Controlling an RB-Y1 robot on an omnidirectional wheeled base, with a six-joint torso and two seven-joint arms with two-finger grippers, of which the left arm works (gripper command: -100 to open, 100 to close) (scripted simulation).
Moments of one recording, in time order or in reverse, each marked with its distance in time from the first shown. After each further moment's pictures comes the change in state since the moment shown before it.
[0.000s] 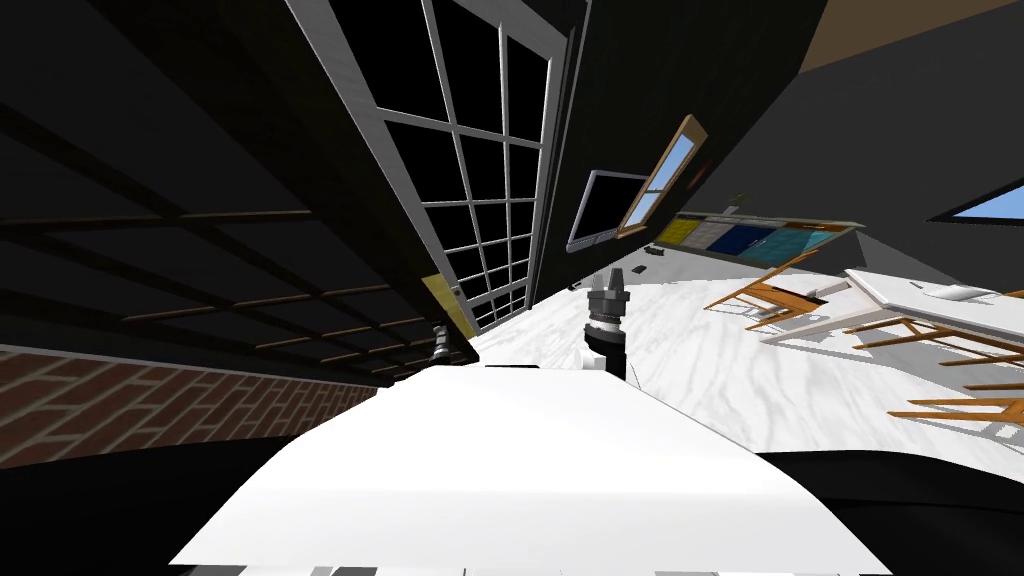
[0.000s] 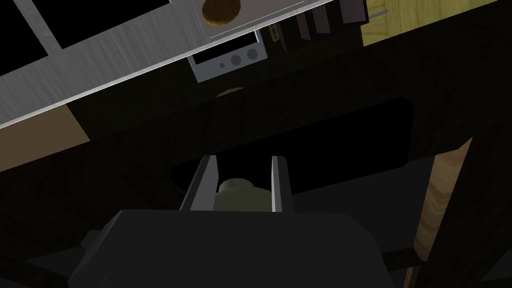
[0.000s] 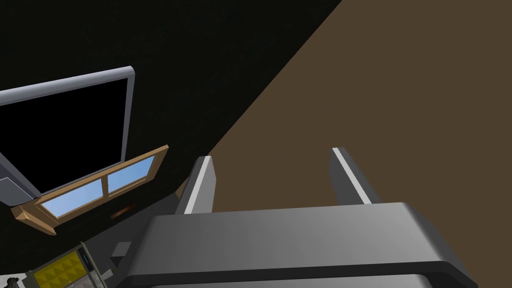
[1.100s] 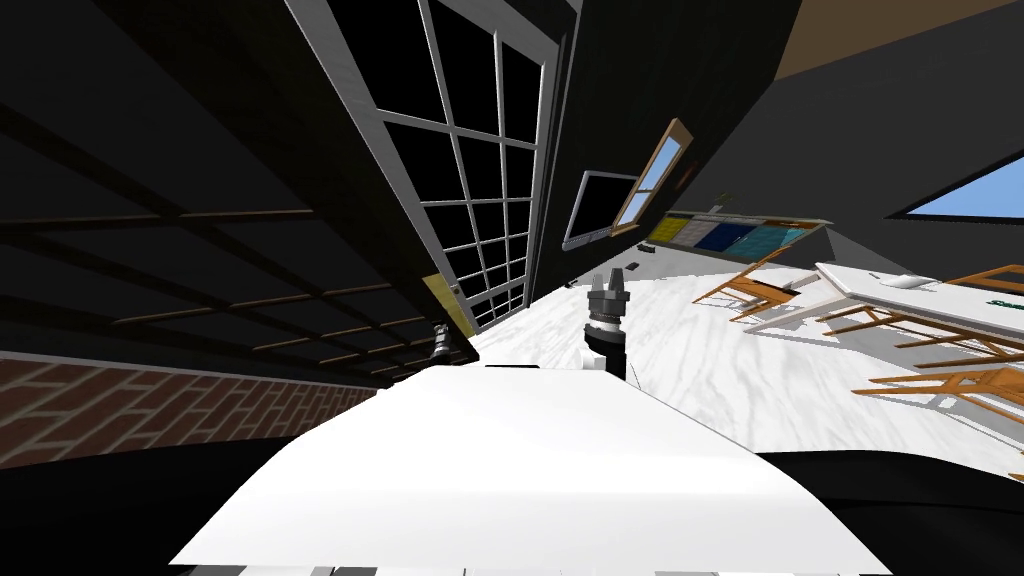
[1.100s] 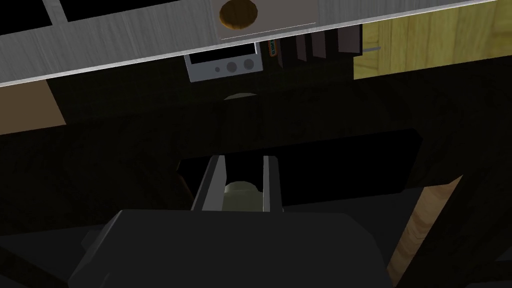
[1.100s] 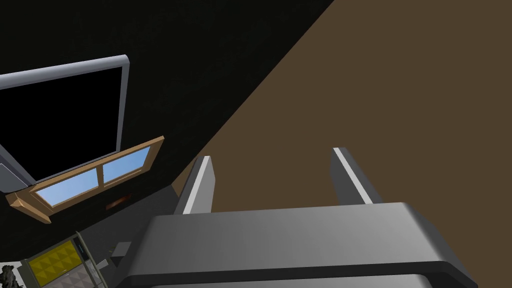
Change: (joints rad) arm 0.010 0.007 -0.043 -0.047 0.025 0.026 0.174
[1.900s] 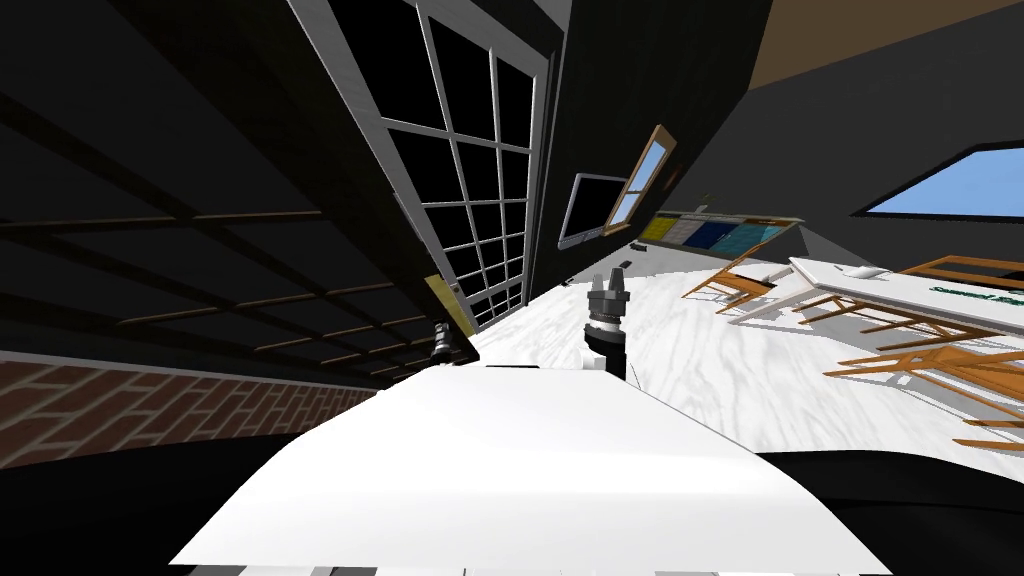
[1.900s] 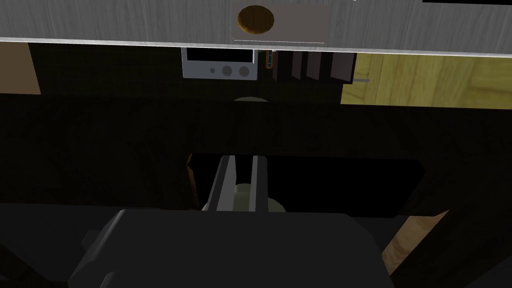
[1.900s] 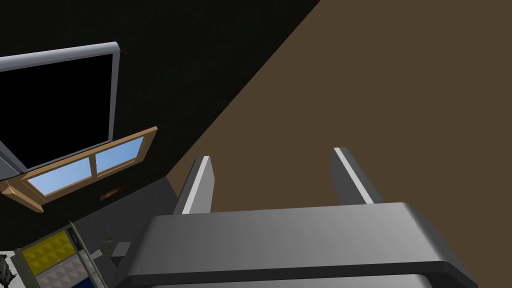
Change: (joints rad) arm -0.043 0.026 -0.033 0.061 0.037 -0.031 0.181
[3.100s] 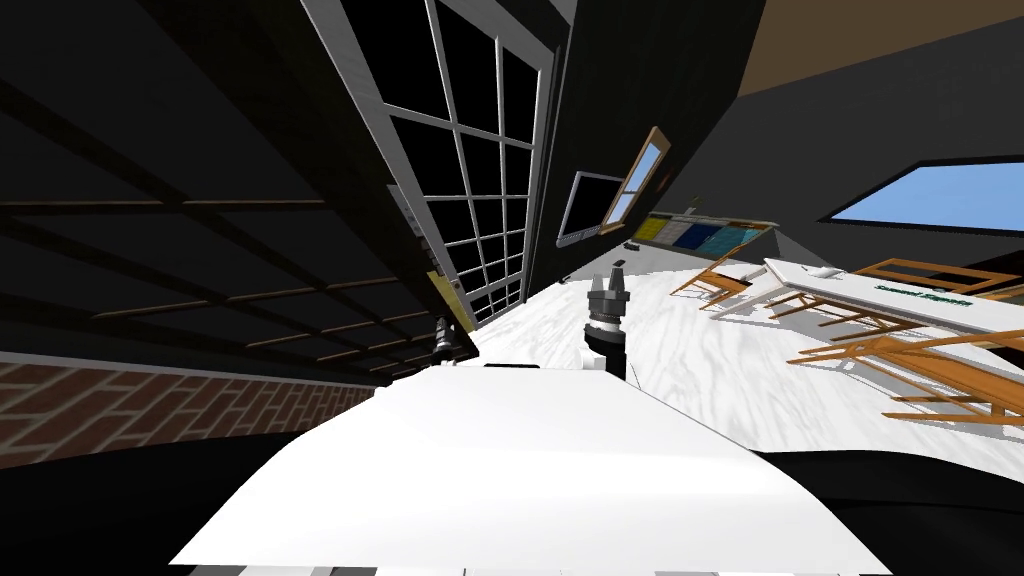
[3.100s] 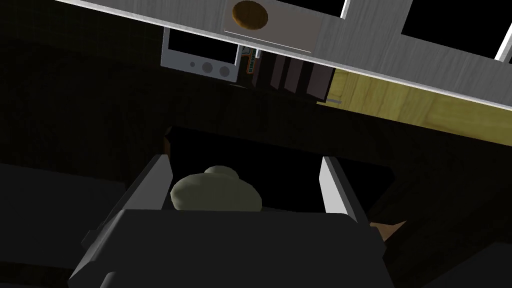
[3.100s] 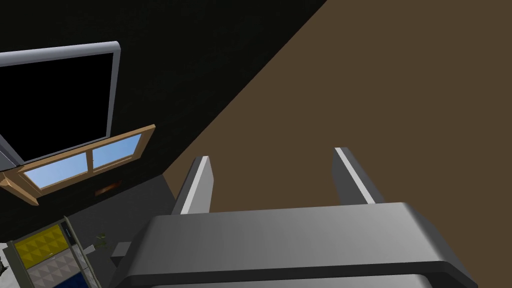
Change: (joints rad) arm -0.021 0.005 -0.030 0.006 0.033 0.001 0.164
